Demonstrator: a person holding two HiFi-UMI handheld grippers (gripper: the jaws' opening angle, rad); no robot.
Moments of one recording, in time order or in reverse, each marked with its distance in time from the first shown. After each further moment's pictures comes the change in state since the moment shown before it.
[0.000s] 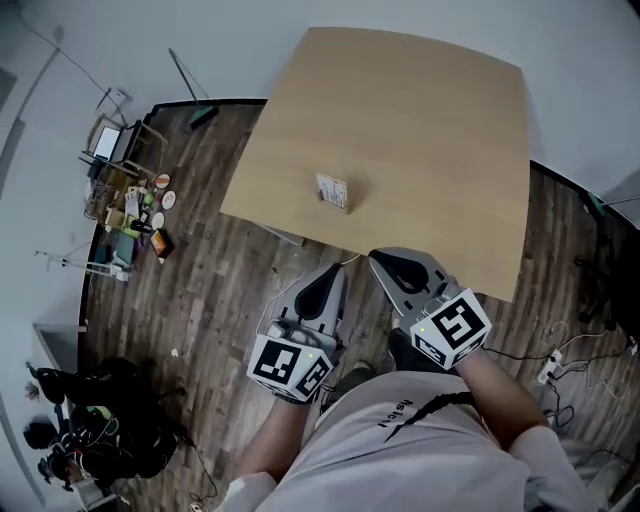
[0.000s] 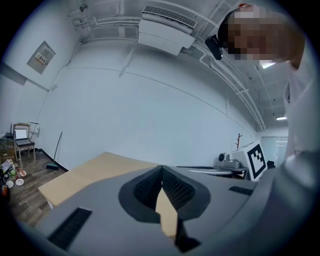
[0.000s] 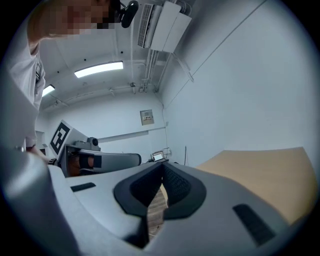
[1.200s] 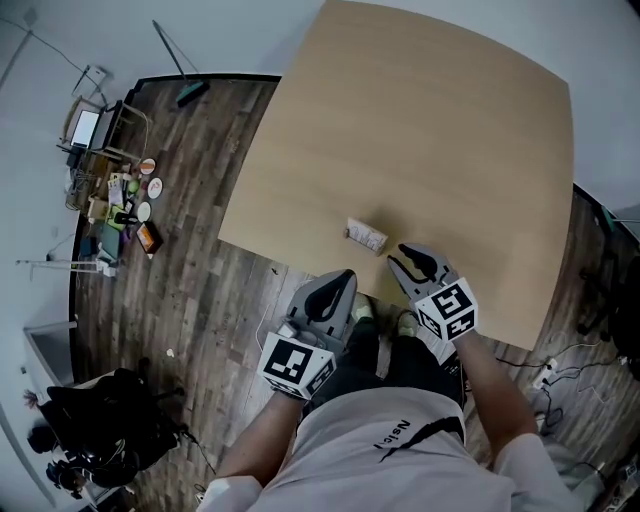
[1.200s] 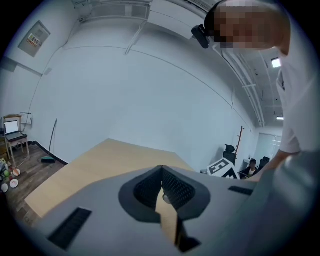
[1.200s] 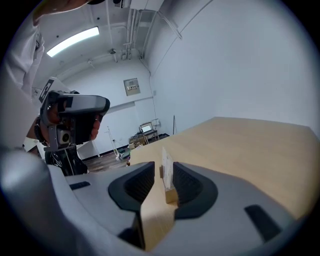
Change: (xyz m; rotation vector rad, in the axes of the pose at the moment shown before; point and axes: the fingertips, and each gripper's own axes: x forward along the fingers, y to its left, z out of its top) left arm 0.099 0.176 -0.050 -0.011 0.135 -0.050; right arm 0.166 -0.142 -0.185 0.062 0.343 -0.092
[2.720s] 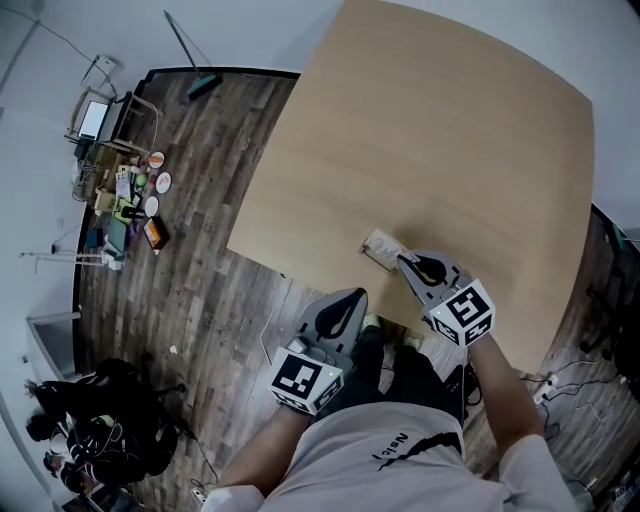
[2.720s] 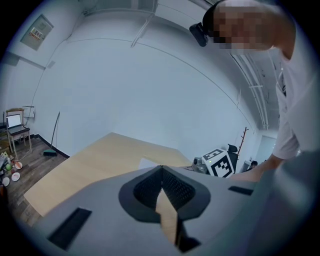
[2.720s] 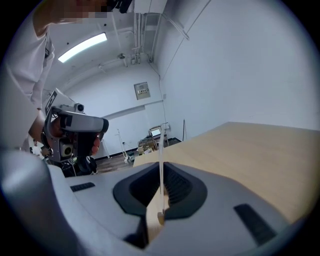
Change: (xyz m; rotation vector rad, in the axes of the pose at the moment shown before) left arm 0.017 0.025 -0.010 -0.055 0.060 0.017; right arm 0.037 -0.013 0.041 -0.049 -0.046 0.135
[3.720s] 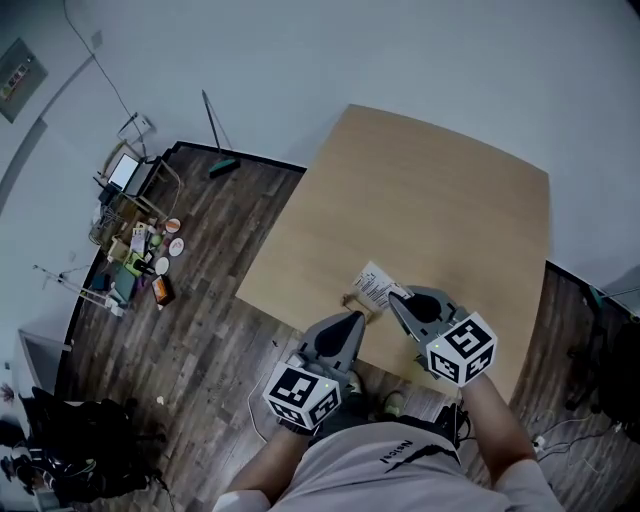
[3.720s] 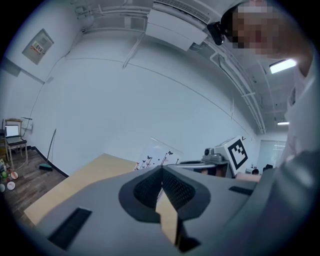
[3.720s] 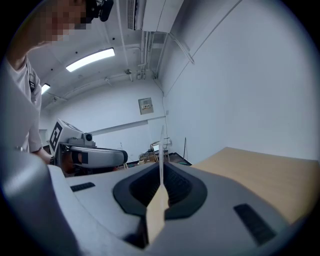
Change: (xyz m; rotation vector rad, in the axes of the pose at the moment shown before) left arm -0.023 -0.102 0.103 0.043 -0.185 -0.015; right arm -0.127 0.045 0.153 -0.033 -0.137 -0.002
